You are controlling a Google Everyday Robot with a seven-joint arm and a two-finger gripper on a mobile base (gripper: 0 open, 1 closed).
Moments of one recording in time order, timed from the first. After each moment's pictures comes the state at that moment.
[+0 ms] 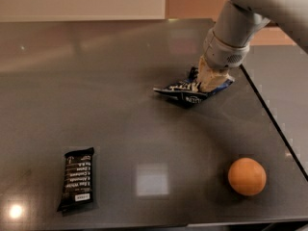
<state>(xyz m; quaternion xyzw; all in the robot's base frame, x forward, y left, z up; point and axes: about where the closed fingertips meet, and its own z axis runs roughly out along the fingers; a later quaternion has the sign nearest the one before) 0.563 -0.136 0.874 -0.78 0.61 0.01 0.11</state>
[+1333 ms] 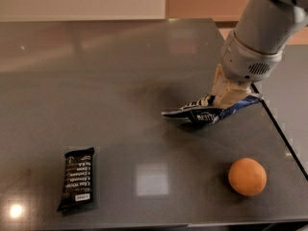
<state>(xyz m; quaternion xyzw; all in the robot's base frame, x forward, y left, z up) 0.465 -0.147 0.912 -0.72 0.69 0.02 0.09</state>
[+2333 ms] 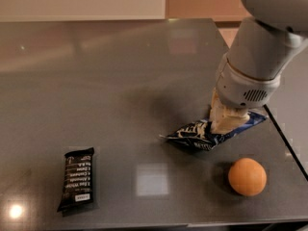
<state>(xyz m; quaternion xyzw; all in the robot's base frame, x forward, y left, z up) 0.410 -0.134 0.896 -0.71 0.70 0.03 0.06</state>
